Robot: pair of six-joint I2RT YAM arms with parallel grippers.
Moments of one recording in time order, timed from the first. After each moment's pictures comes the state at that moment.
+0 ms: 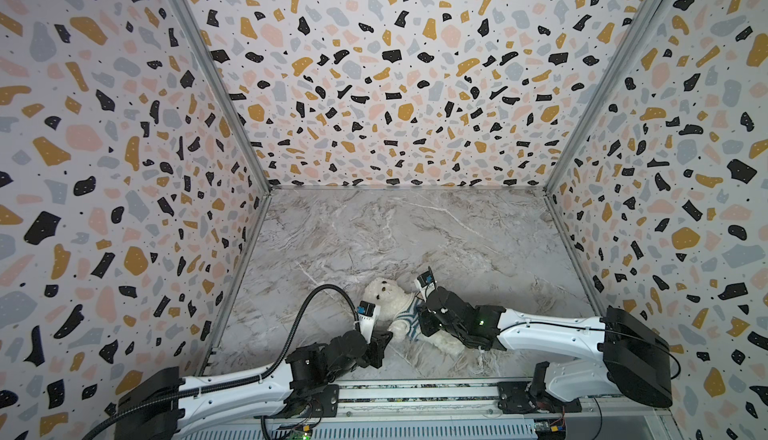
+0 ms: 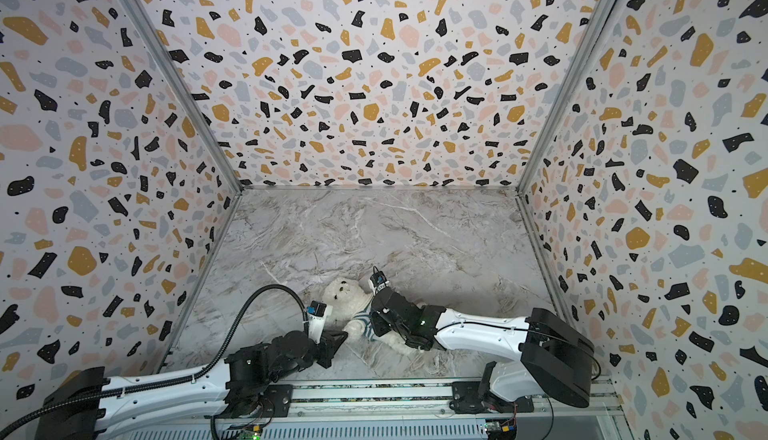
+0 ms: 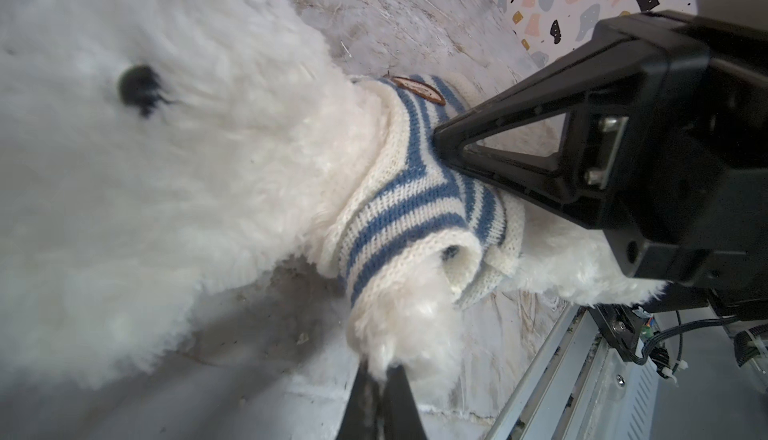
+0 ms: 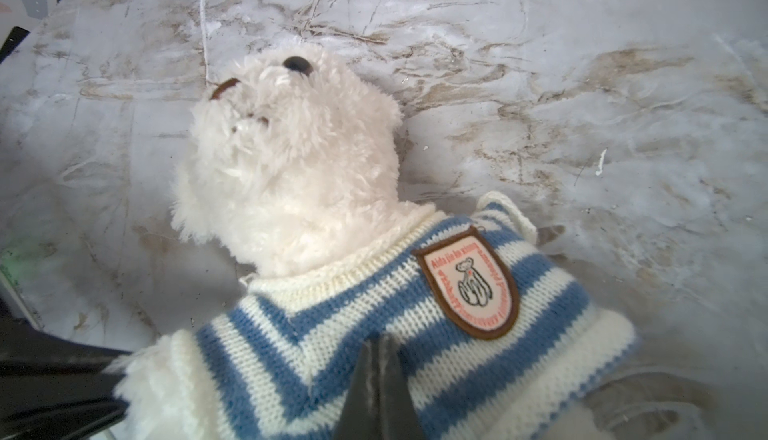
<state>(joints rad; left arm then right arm) -1.16 0.74 0.12 0.09 -0.21 -0.77 1.11 1.35 0.67 -0.10 0.22 0.48</state>
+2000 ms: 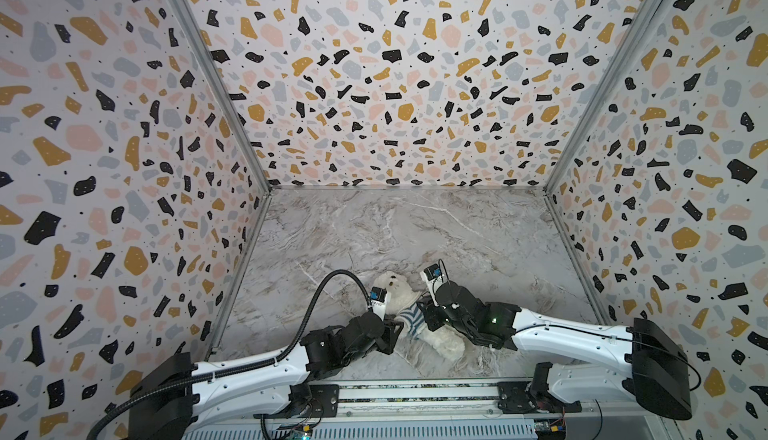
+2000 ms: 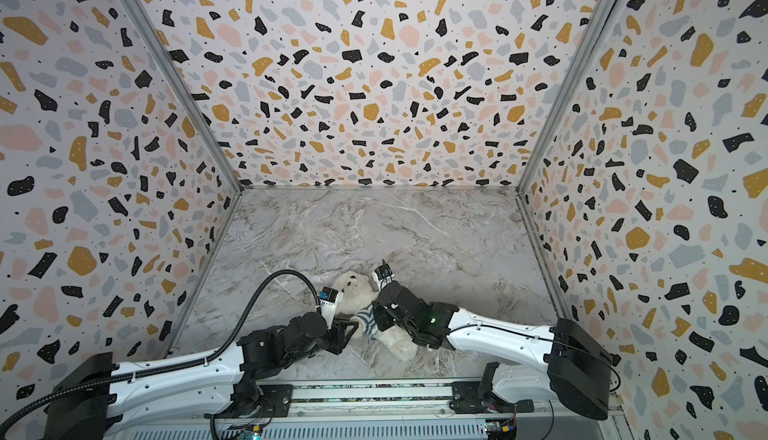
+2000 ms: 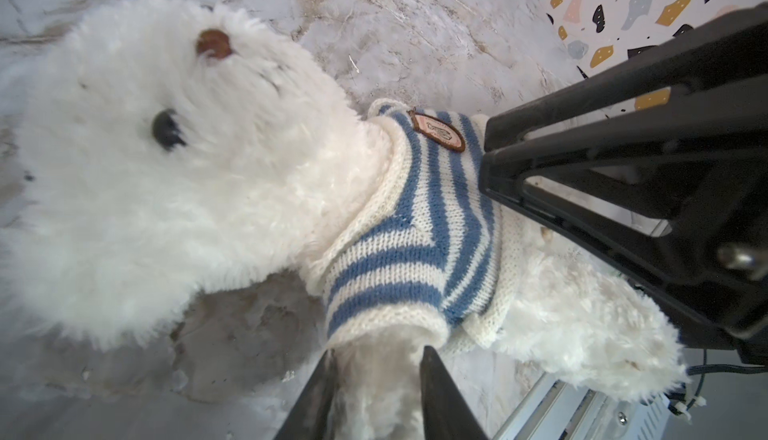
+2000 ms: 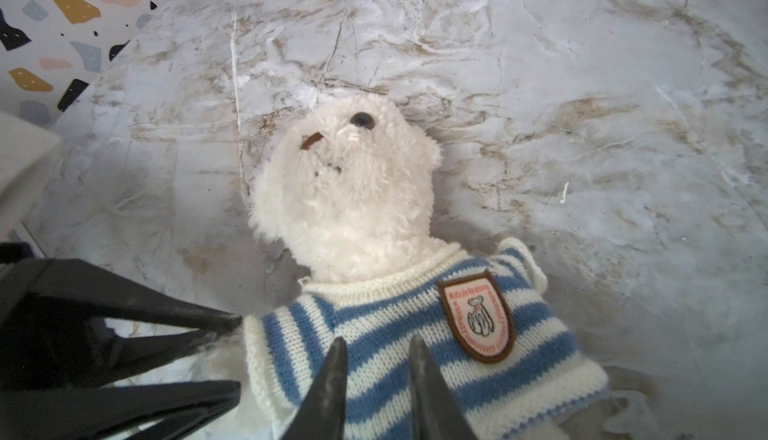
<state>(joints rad) -1.12 0.94 0.35 -0.06 -0.19 -0.74 1.09 1.25 0.70 -0.16 0.21 0.48</state>
